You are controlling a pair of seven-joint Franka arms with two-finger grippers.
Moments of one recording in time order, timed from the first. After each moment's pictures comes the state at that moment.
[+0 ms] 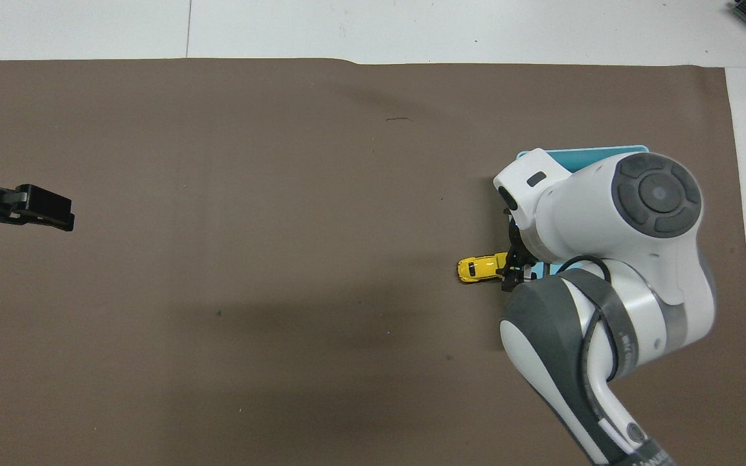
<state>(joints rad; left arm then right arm) 0.01 0.01 -0.09 -1.57 0.00 1.52 -0.03 0.23 0.04 0.10 -1.96 0.01 2.03 -1.08</state>
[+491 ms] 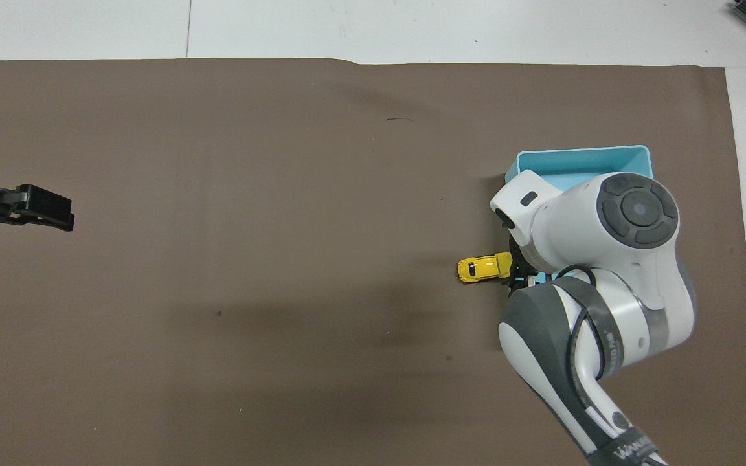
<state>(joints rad) 0.01 0.01 -0.09 -1.57 0.00 1.52 -0.03 0.22 0.03 0.09 -2.05 0.01 2.09 -1.19</state>
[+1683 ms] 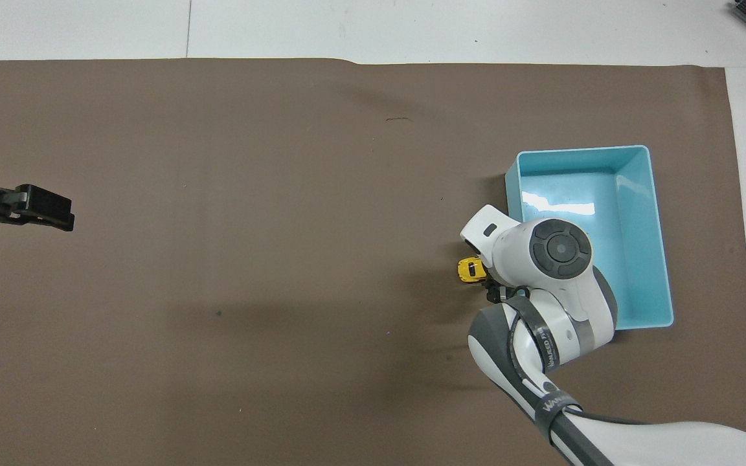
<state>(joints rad) 0.01 0.01 -0.09 -1.57 0.00 1.52 -0.03 0.24 0.18 0.09 -2.21 -0.09 2.42 -1.21</state>
